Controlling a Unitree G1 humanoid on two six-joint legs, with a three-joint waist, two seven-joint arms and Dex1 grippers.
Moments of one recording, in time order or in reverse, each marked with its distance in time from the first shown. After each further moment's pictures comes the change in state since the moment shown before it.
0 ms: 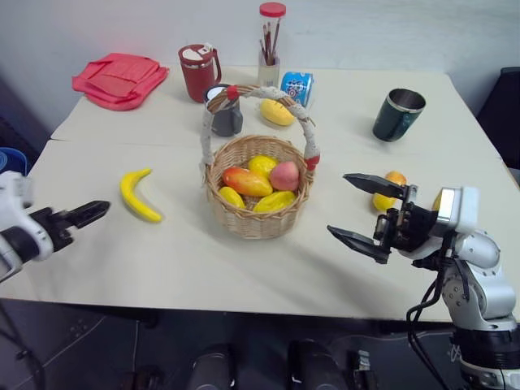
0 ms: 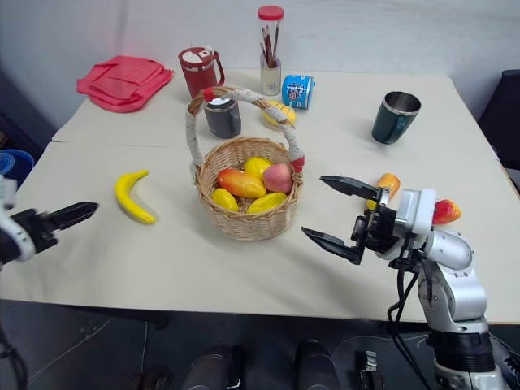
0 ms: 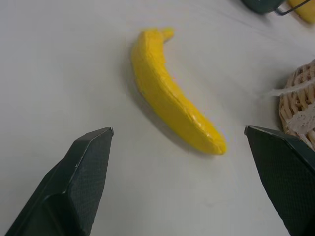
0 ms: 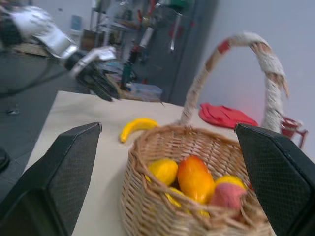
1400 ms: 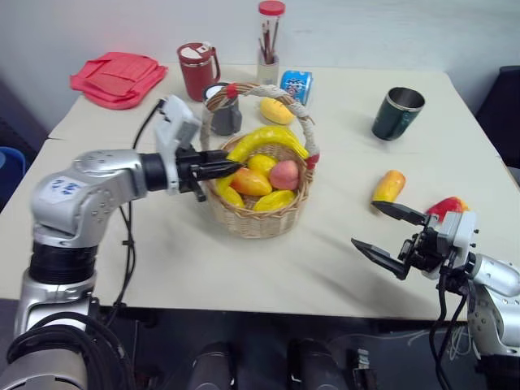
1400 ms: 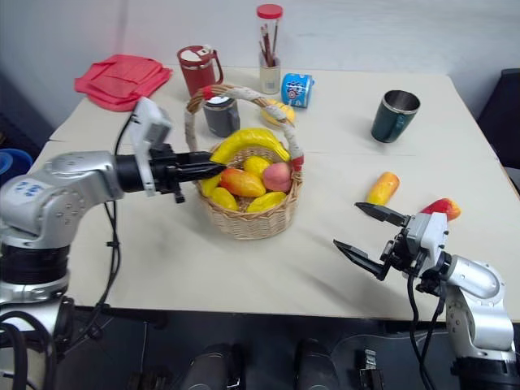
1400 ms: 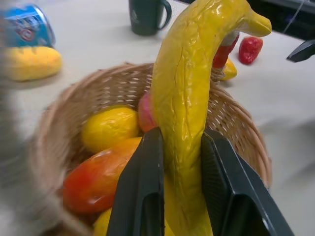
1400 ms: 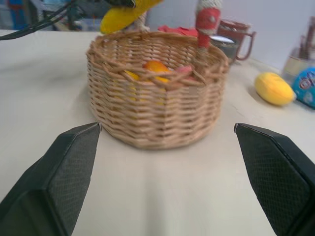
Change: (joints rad) left arm -0.474 -0.269 -0.587 -0.222 0.471 -0.272 -0.584; right arm 0.277 -0.042 -0.143 0.082 -0.120 -0.020 -0.094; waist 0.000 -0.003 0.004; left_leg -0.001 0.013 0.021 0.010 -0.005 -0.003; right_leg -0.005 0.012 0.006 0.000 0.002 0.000
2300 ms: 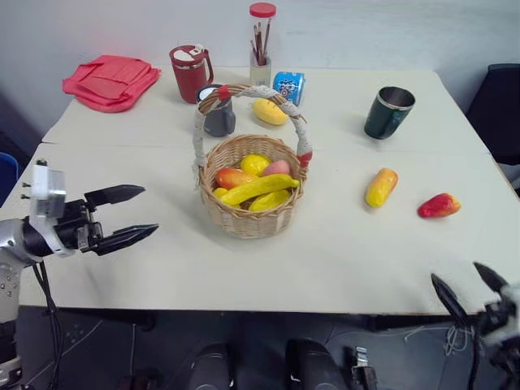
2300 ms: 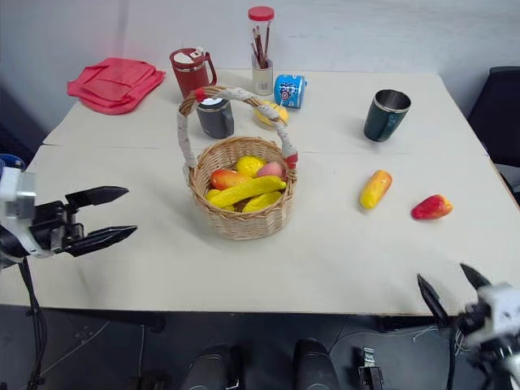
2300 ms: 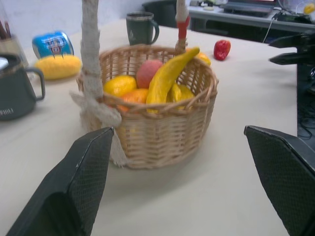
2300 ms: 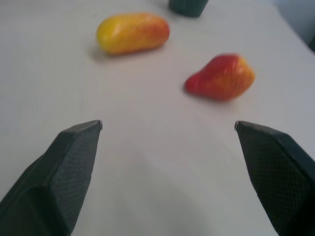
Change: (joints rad) left arm 0.603 0.197 0.543 0.065 -0.091 -0.536 -0.560; right arm 0.251 0.096 -0.285 -0.022 -0.135 0.121 -0.499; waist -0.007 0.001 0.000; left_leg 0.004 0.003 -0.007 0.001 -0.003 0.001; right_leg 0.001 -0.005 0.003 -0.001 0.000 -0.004
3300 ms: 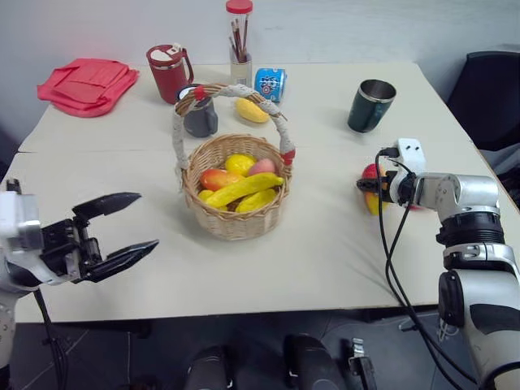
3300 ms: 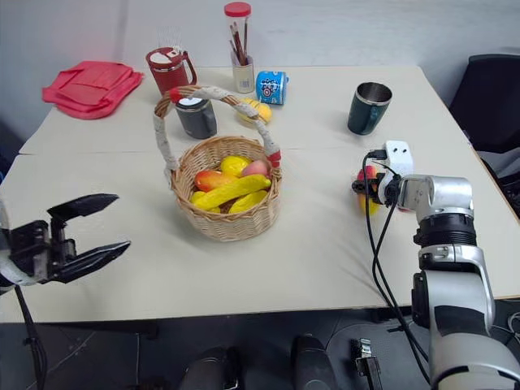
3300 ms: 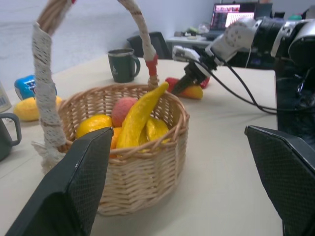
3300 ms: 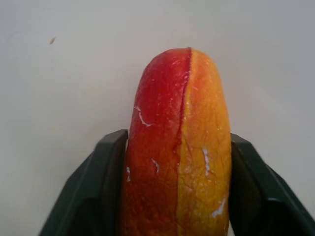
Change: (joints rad) left arm 0.229 -0.091 0.134 -0.245 -0.167 -0.025 0.095; right arm -1.212 -0.096 0.505 0.860 -0.117 0.831 -0.088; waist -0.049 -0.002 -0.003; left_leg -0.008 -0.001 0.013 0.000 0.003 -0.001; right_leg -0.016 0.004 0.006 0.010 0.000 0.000
